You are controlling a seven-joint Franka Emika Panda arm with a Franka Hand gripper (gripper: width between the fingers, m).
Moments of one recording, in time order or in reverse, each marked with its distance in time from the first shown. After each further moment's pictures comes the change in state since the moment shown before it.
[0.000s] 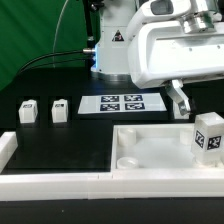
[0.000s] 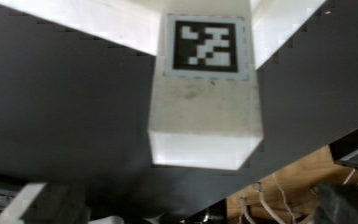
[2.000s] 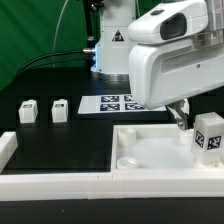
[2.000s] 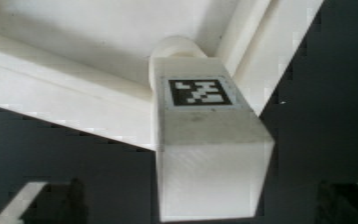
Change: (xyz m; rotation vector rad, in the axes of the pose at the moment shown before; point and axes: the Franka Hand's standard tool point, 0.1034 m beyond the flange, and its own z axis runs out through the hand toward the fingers) arm -0.002 0.006 0.013 0.178 -0.534 0.071
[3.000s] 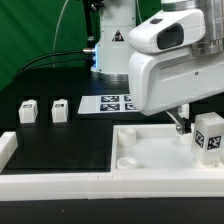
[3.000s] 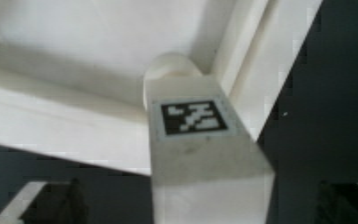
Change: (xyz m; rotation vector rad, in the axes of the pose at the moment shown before) arm -0.006 -0.002 0.010 0.011 -0.043 0.067
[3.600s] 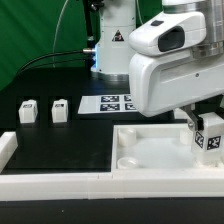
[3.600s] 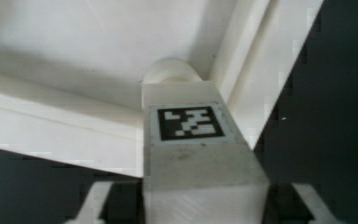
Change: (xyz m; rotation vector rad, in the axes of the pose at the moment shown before) arm 0.000 -0.001 0.001 0.000 0.002 -0.005
